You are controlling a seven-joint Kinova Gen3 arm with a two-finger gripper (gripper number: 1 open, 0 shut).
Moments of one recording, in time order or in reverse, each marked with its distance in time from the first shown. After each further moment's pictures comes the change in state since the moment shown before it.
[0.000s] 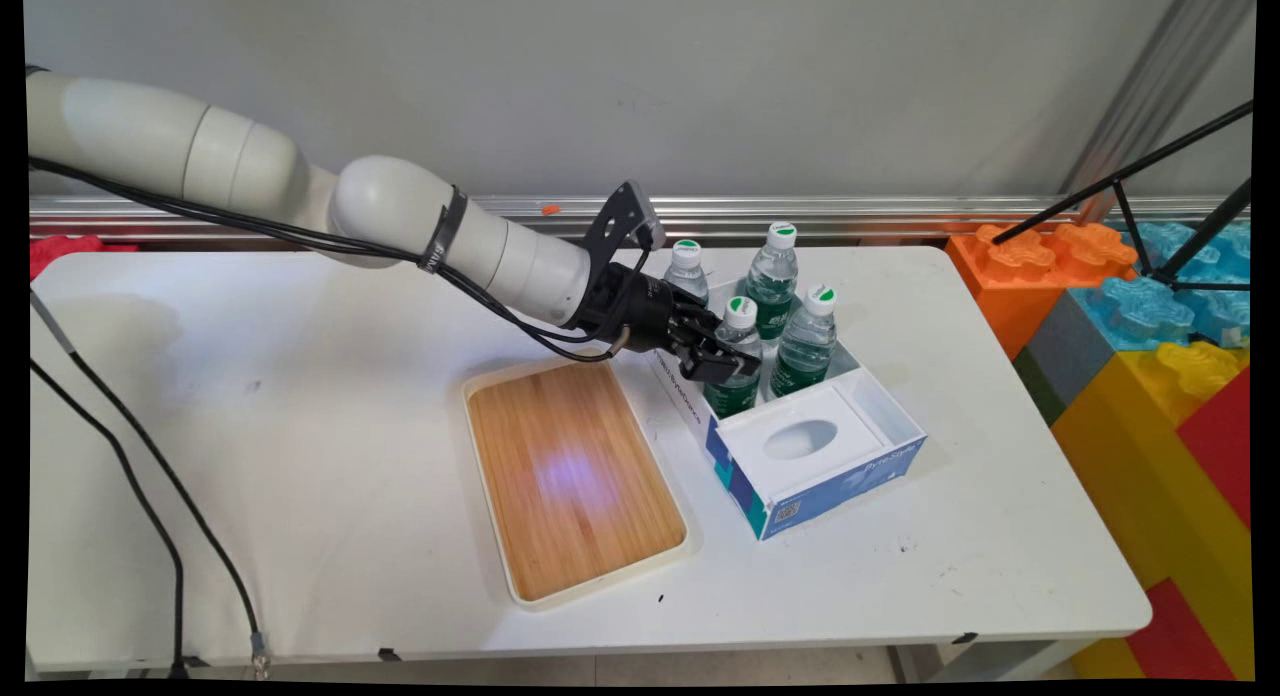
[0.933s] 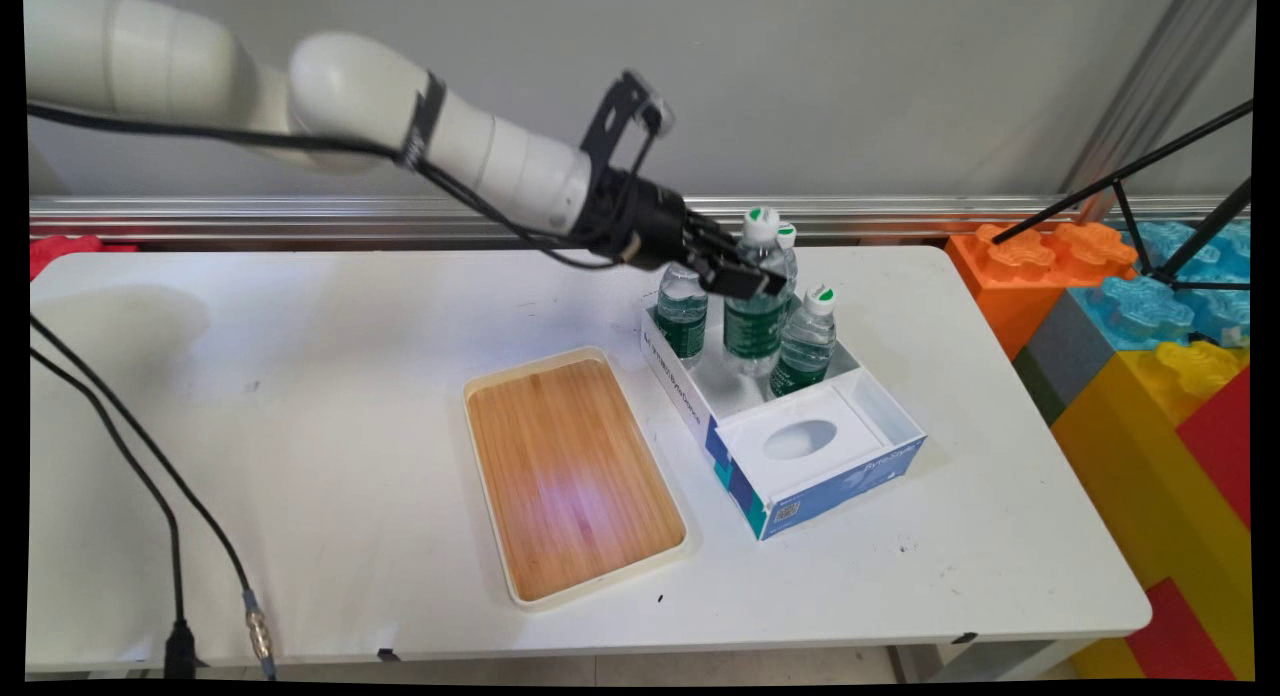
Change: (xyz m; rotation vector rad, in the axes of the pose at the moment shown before) arm 0.084 0.010 -0.050 0.018 0.047 -0.053
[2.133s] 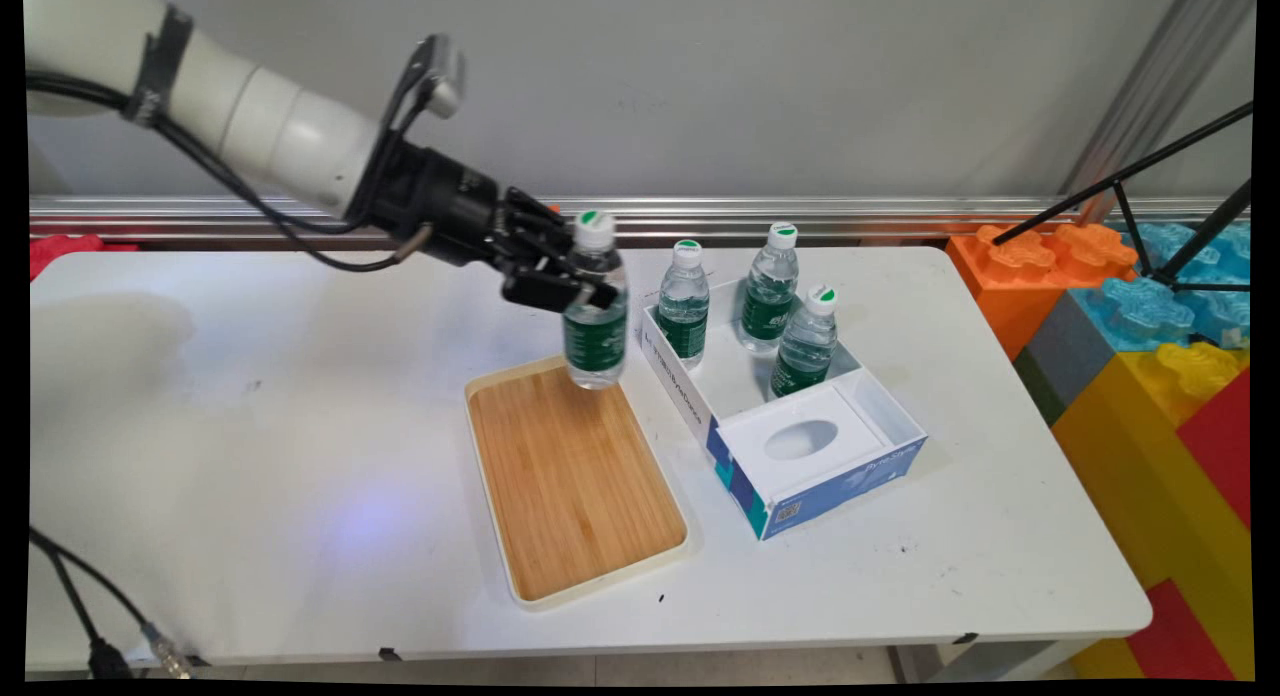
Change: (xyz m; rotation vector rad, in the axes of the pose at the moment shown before) arm -0.039 0.003 -0.146 -0.018 -0.104 0.108
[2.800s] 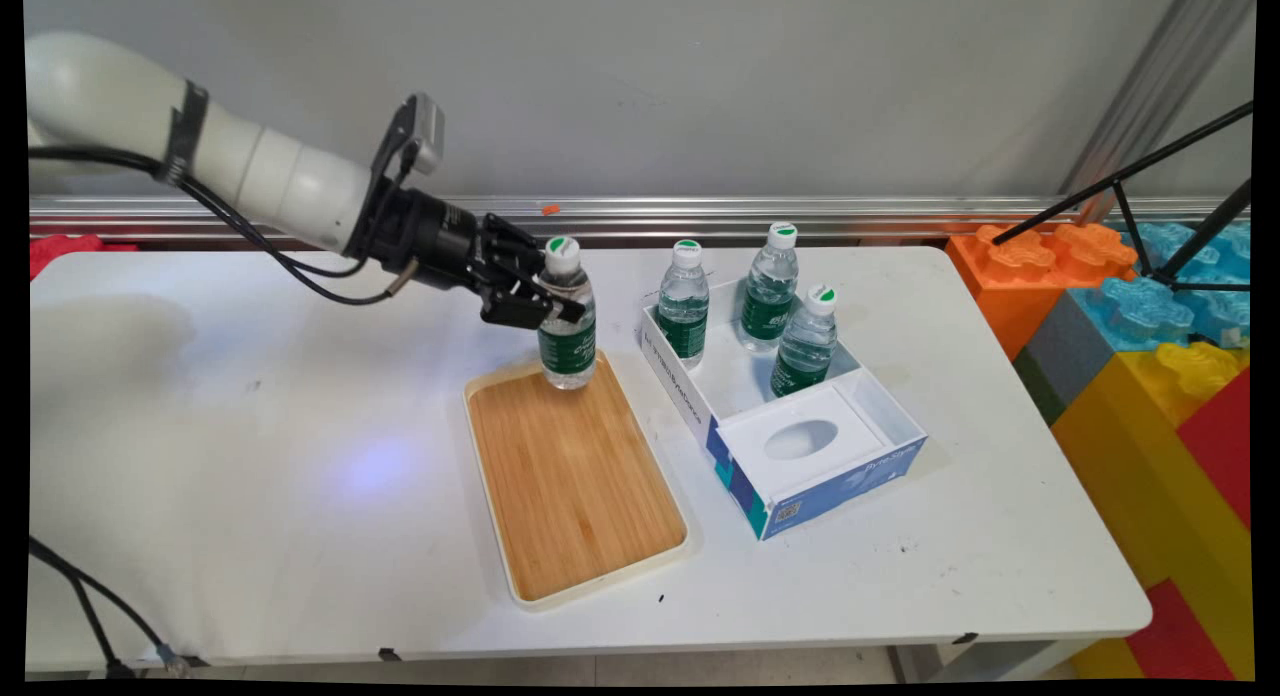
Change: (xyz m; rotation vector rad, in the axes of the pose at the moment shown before) arm -0.063 -0.042 0.014 0.040 0.003 0.026
